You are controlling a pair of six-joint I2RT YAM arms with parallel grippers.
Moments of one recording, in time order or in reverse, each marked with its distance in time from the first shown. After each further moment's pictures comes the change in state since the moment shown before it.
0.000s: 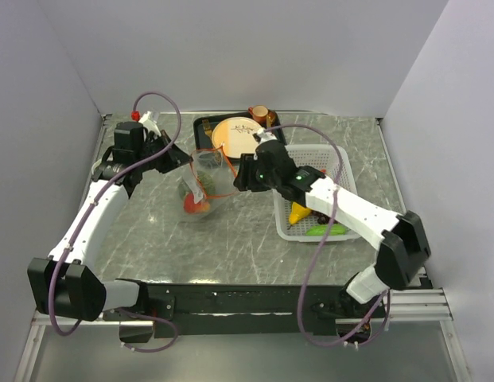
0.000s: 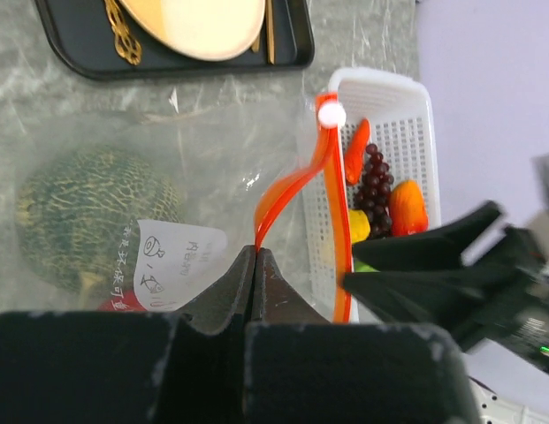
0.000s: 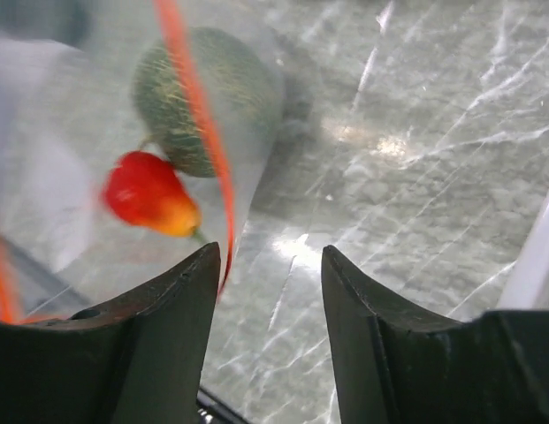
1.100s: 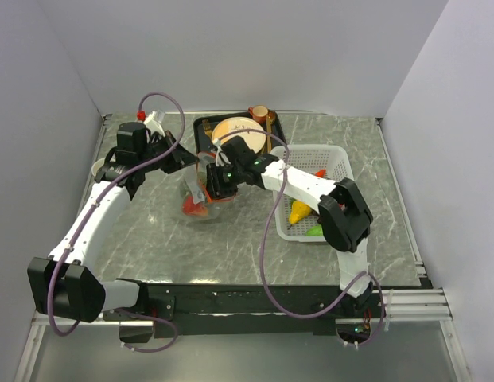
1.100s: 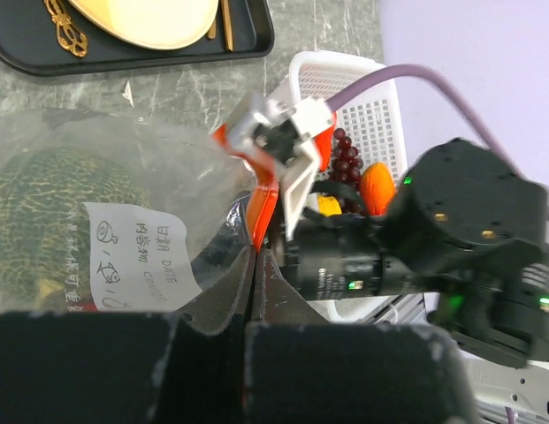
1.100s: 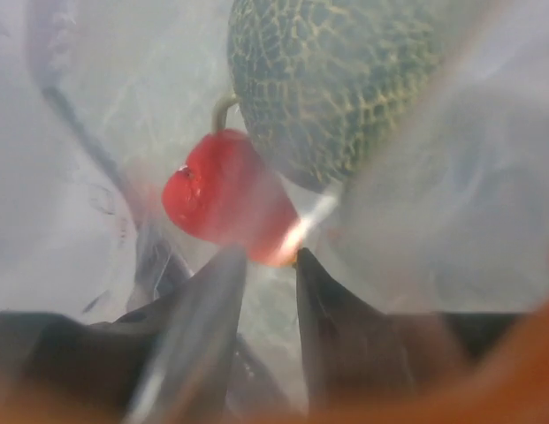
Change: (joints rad) left arm -0.027 -0.004 -0.023 0.053 0.072 -0.035; right arm 0.025 0.444 0.331 -0.061 -0.483 -0.043
